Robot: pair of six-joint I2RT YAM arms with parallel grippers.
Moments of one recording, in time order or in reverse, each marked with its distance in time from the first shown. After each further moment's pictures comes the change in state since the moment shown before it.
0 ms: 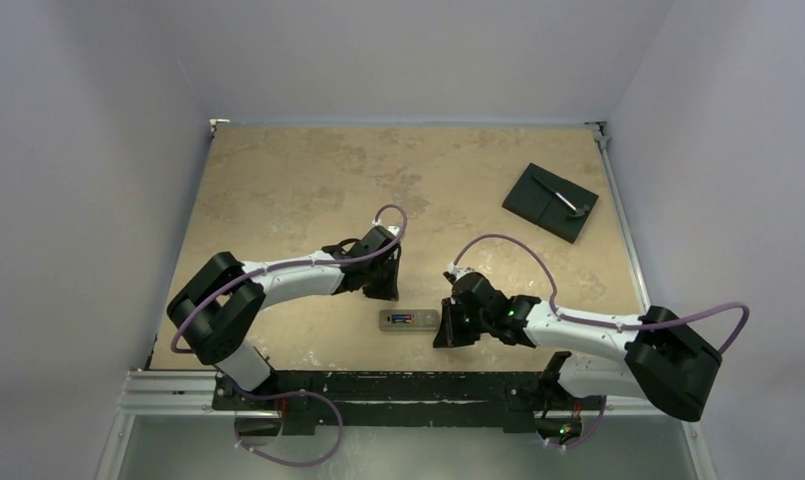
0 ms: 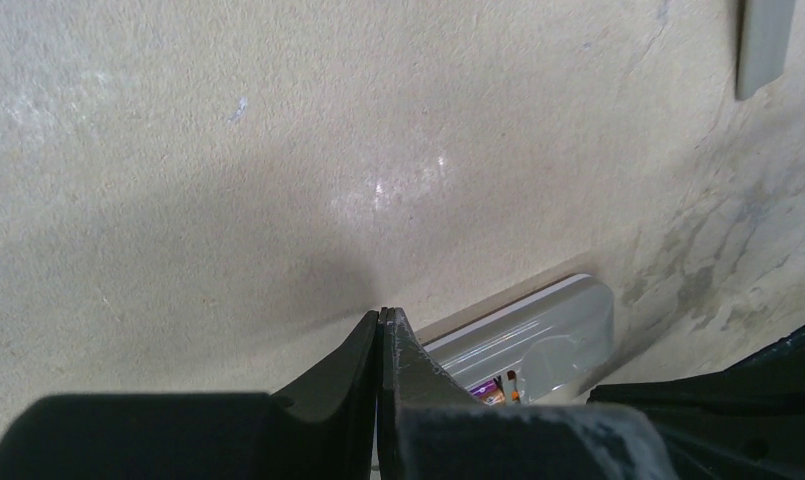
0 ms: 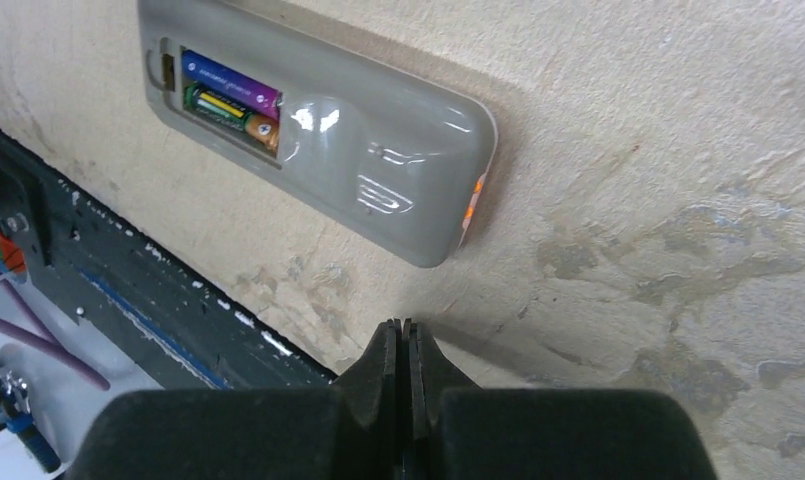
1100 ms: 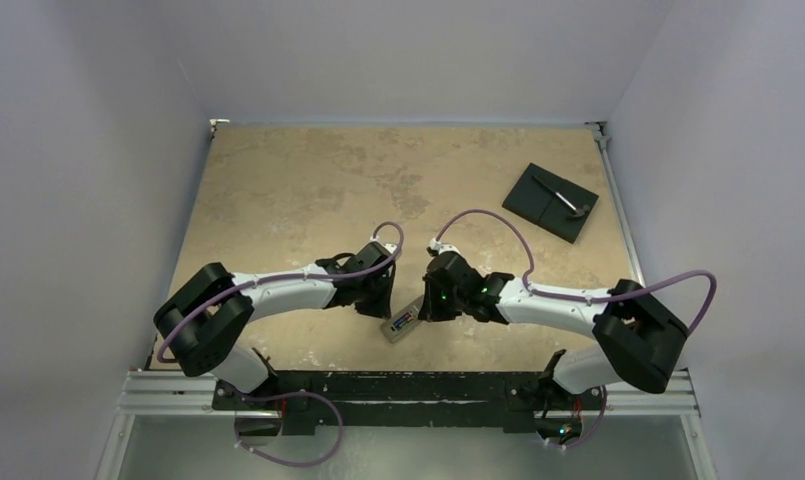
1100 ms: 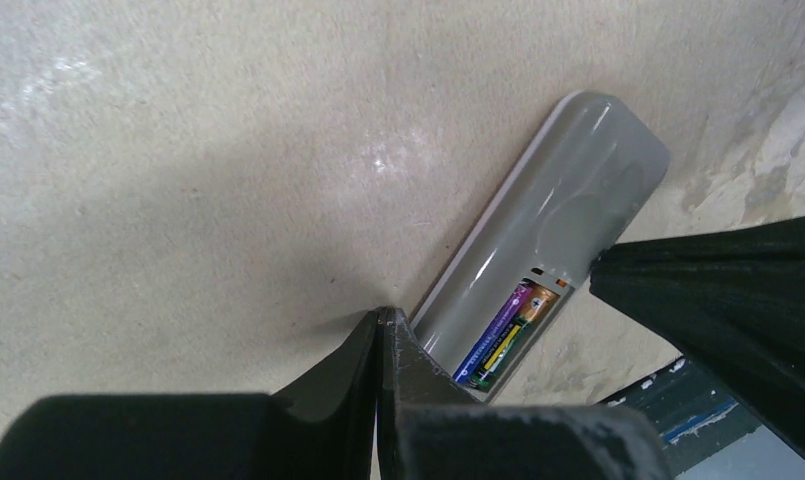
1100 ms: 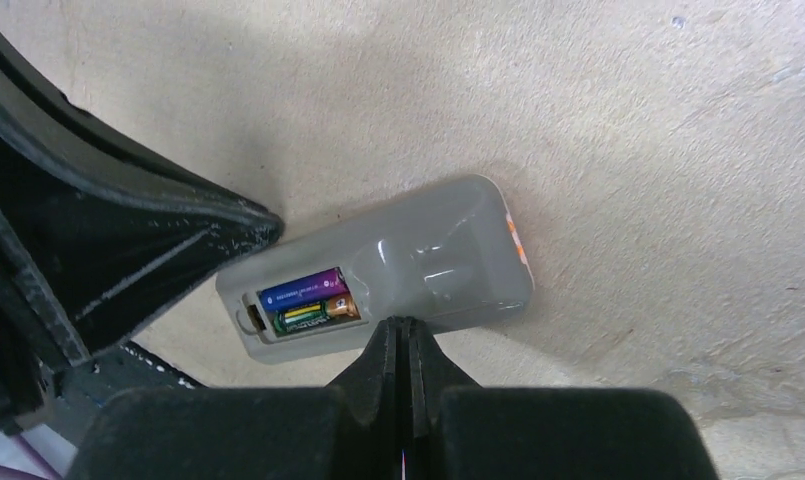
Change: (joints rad) left arm -0.040 -0.079 -0.115 -0.028 0.027 0.021; right arm 0.001 0.211 0.227 -0.014 0.171 -0.014
